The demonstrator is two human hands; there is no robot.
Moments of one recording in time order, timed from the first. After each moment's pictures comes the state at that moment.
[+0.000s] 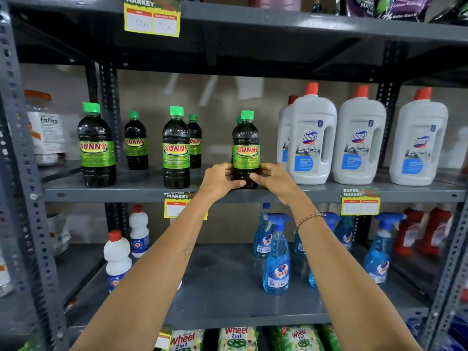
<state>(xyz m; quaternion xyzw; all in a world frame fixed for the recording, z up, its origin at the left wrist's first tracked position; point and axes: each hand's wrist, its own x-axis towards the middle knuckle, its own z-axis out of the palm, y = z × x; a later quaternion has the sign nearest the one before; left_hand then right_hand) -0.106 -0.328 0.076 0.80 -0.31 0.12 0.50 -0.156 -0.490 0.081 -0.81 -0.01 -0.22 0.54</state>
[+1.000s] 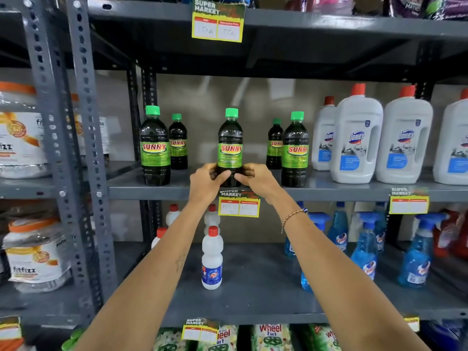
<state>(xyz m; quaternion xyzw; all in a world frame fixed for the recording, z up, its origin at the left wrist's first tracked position) -0.079 -0.187 0.061 0.77 -0.23 0.24 0.54 -0.113 -0.338 0.076 -0.84 -0.04 -0.24 0.49</state>
